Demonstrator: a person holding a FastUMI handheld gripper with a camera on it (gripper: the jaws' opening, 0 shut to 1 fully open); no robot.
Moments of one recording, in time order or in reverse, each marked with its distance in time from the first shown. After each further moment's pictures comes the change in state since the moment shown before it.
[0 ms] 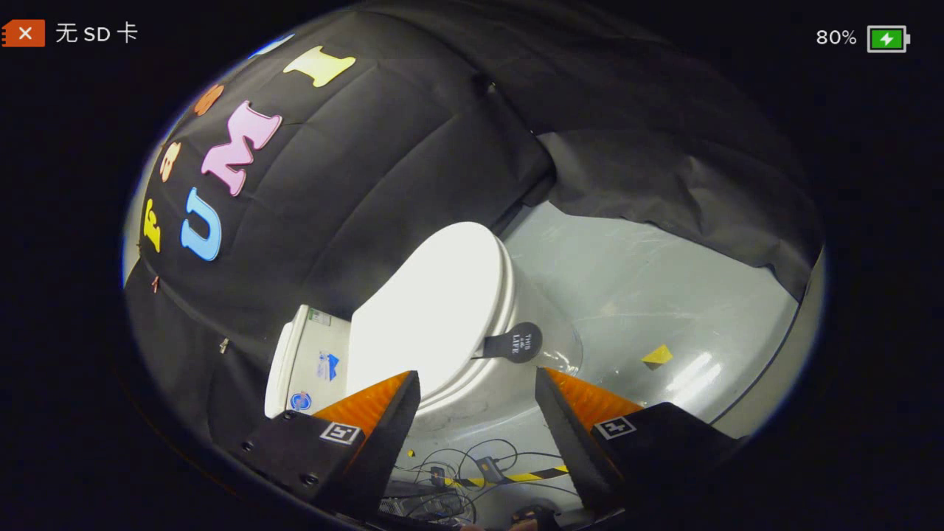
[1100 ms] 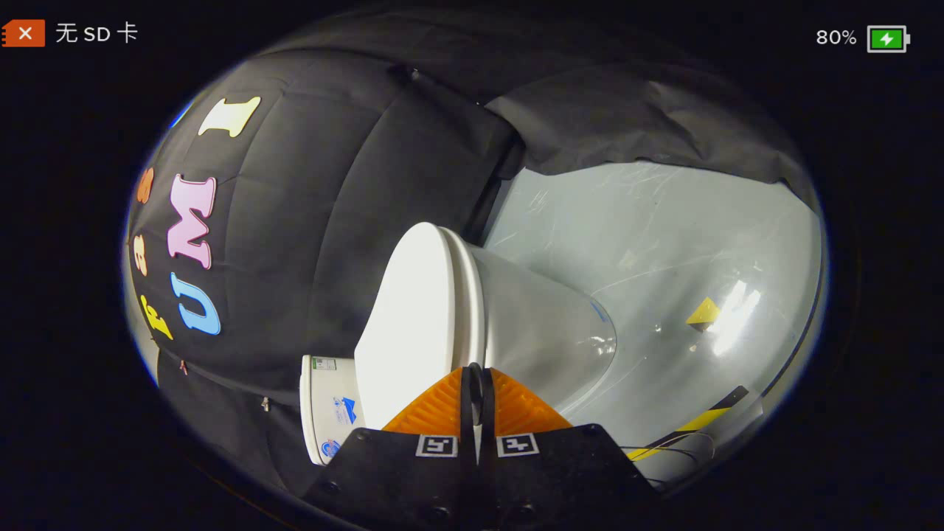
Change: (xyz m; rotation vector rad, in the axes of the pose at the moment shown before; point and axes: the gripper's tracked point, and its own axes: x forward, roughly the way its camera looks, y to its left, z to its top) arm 0.071 -0.018 0.019 0.267 0.032 0.032
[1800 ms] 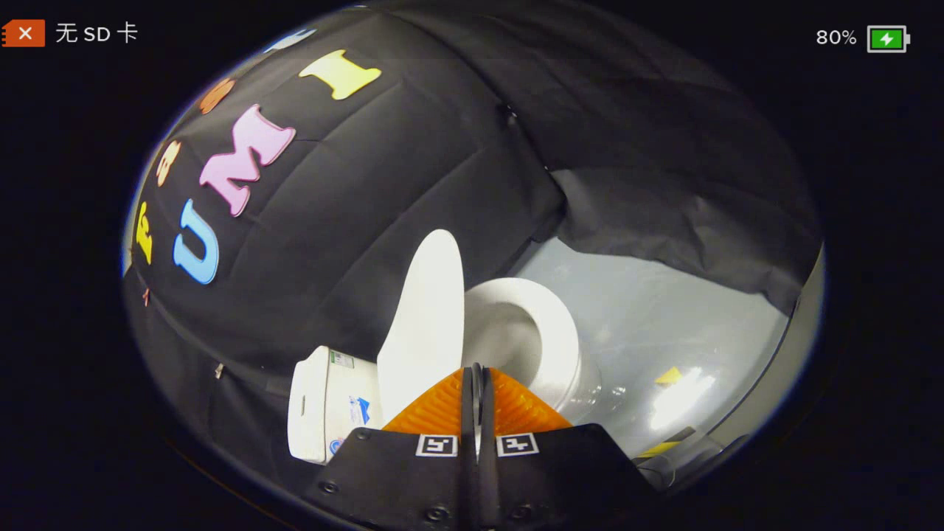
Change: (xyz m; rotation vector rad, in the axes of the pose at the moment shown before) arm -0.092 0.181 0.002 -0.333 -0.189 -0.068
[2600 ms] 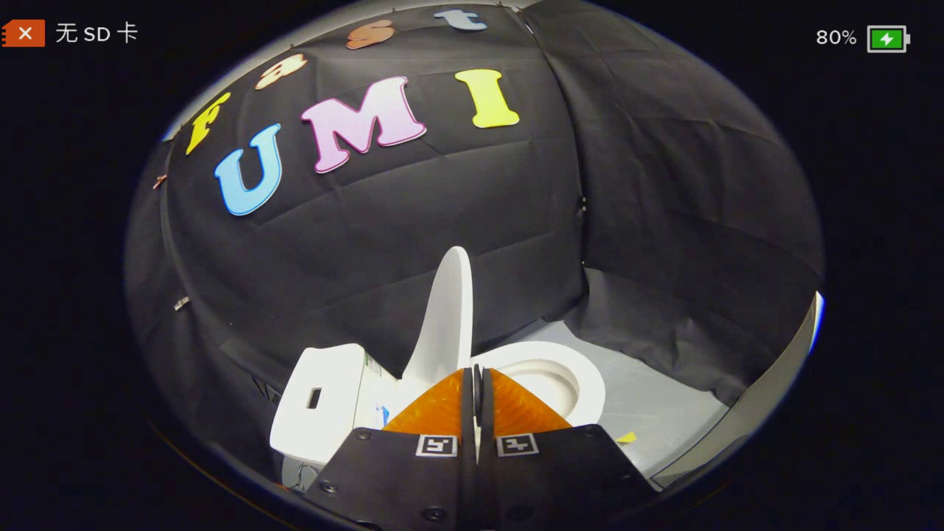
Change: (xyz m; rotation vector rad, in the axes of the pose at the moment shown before) arm -0.057 0.190 -0.023 -0.392 -0.248 -0.092
